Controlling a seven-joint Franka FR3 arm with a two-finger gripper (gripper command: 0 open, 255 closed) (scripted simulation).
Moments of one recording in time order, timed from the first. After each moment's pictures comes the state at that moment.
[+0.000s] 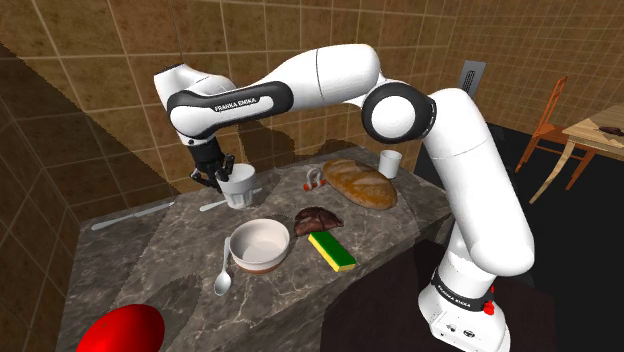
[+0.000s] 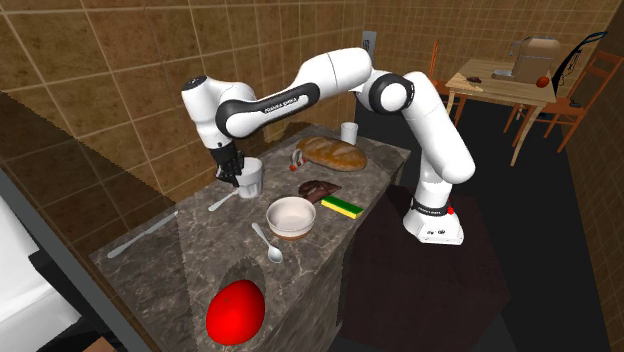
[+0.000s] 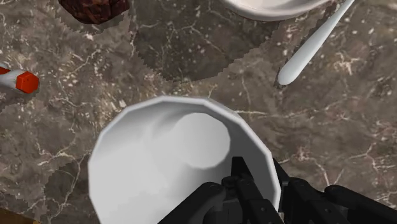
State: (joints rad) arm 0.22 0.63 0.24 -1.19 -0.26 1.67 0.59
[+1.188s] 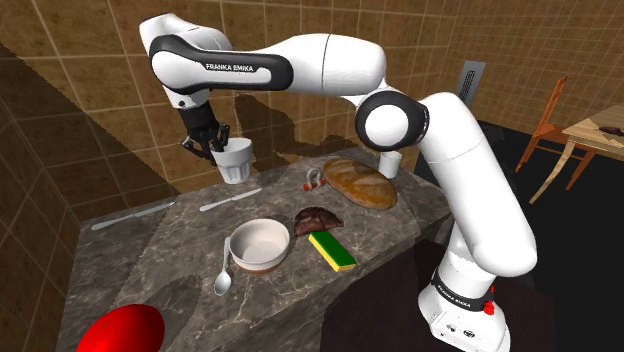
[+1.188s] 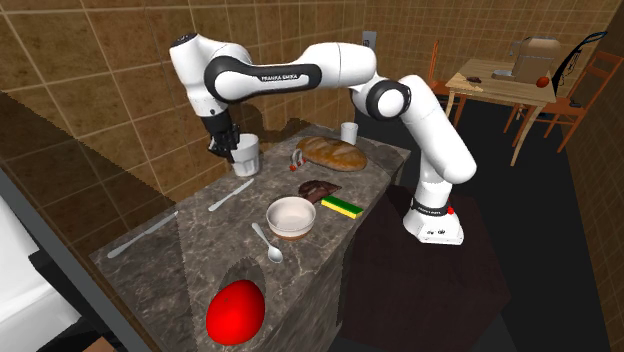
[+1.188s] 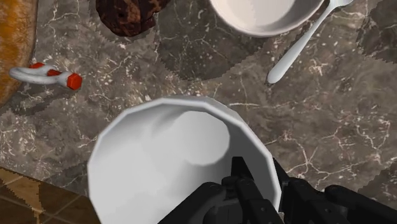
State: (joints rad) arm 0.26 0.69 0.24 -0.87 -0.27 1.40 0.54
